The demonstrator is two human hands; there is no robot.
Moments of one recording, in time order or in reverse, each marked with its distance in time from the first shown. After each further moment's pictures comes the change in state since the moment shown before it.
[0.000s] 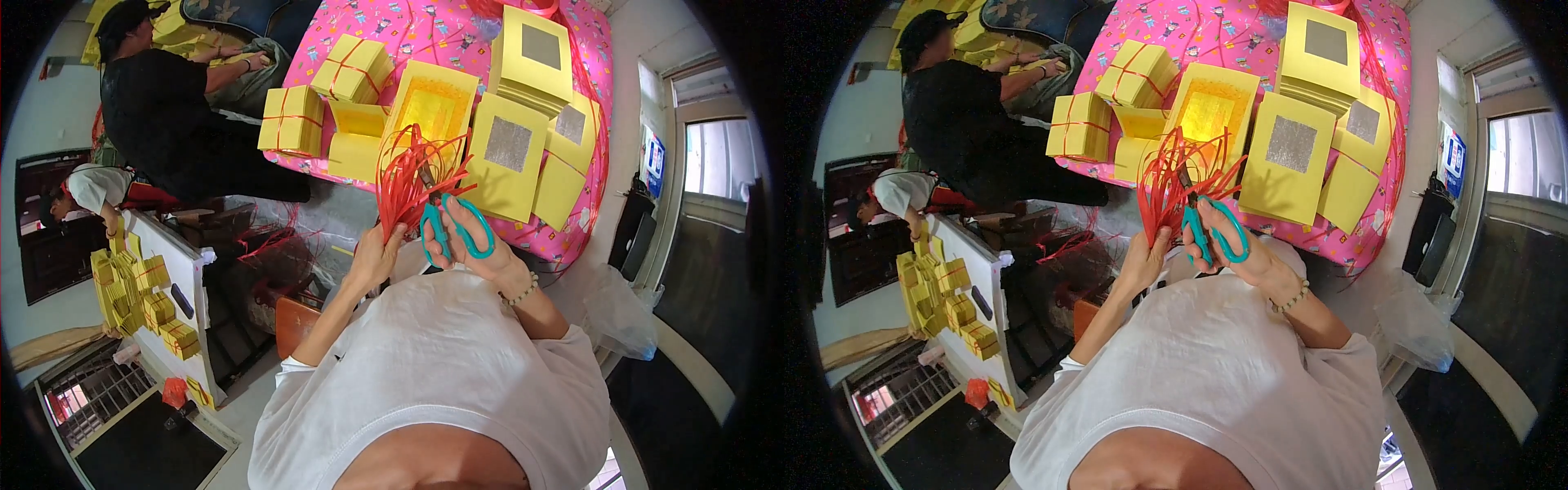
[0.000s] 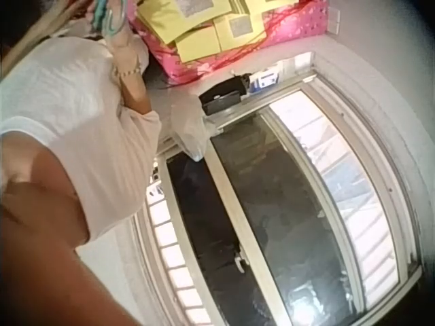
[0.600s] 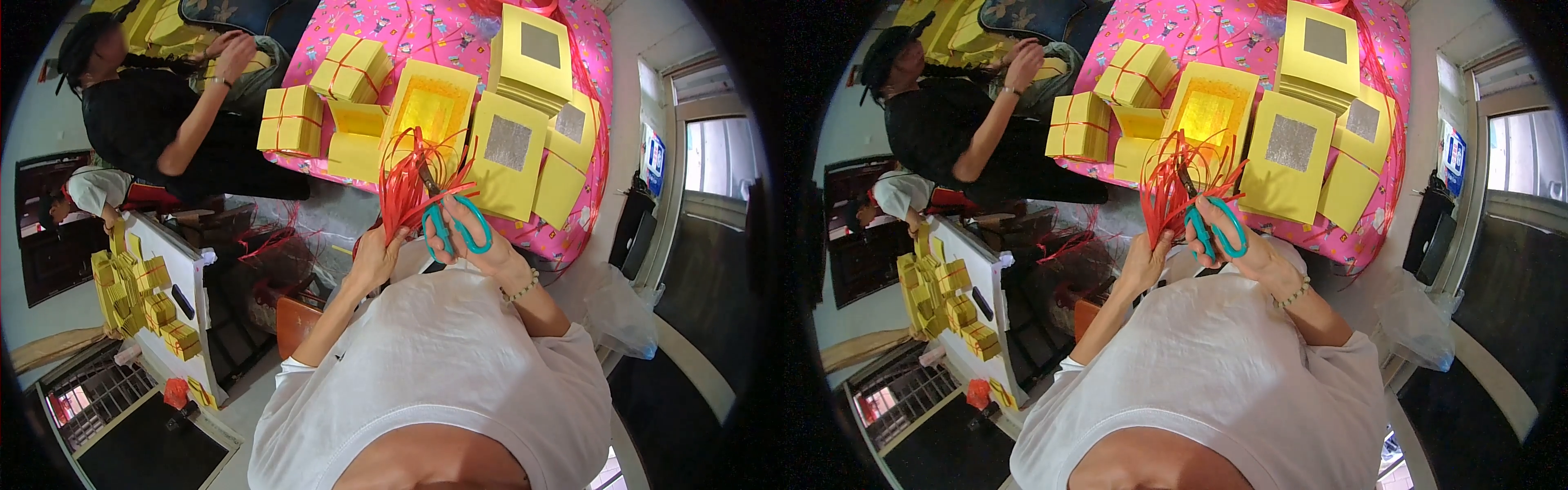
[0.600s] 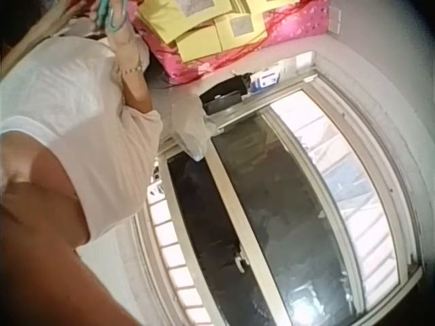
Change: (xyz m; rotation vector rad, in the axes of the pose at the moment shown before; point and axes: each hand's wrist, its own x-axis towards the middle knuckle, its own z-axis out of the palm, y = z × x) left_hand 0.000 0.000 0.000 0.070 -0.064 -0.014; right_hand 0.004 -0.001 -0.005 -0.023 0.029 0.054
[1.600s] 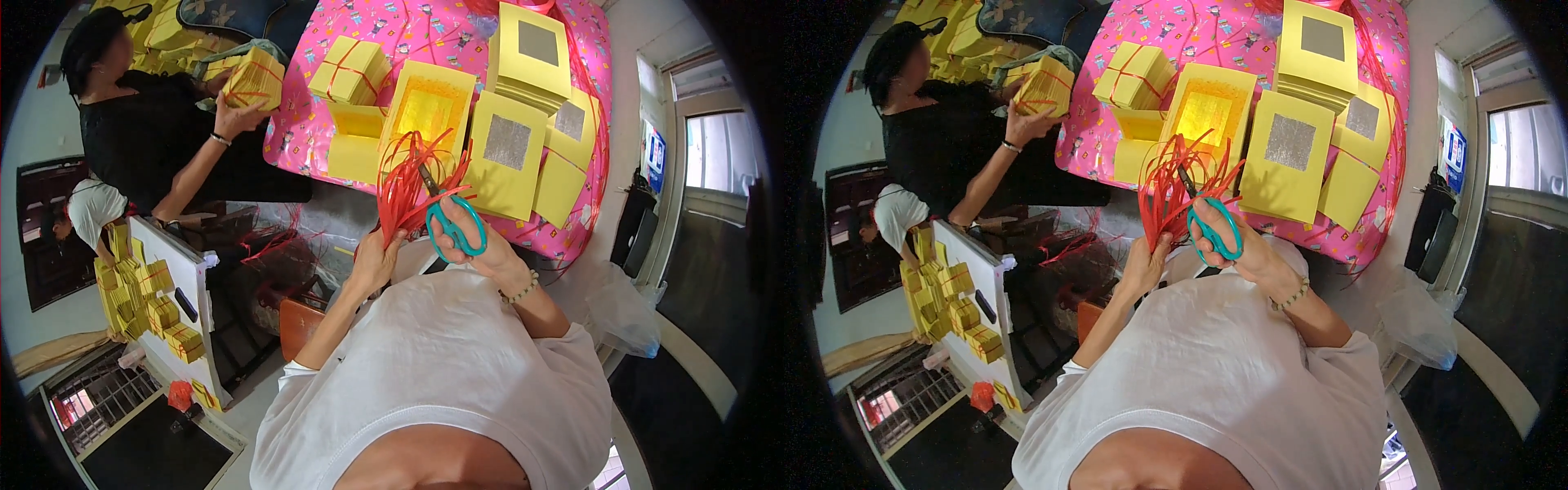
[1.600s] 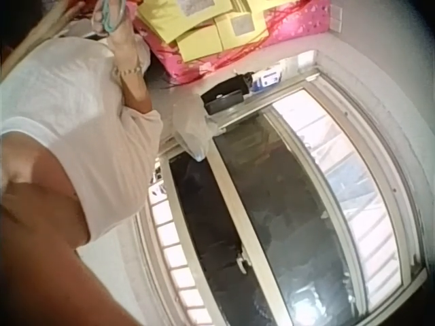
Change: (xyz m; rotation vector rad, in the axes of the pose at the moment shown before) left_hand -0.003 -0.001 0.000 0.025 0.033 -0.035; right_hand -0.003 0.000 0.002 0.015 0.082 -0.029
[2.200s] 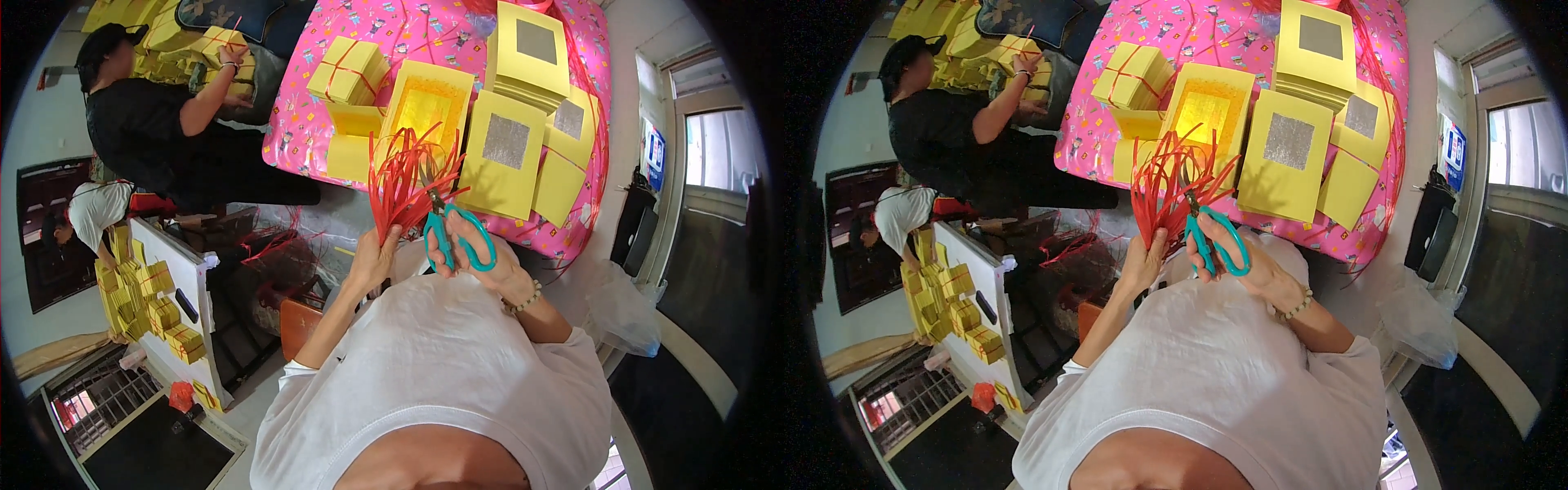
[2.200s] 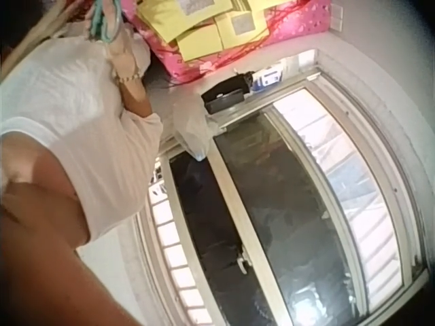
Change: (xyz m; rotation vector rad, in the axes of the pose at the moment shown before) left_hand 0.004 -0.012 0.005 -0.096 0.054 -0.035; right_hand -0.019 0.001 0.005 -0.117 -0.062 -0.037
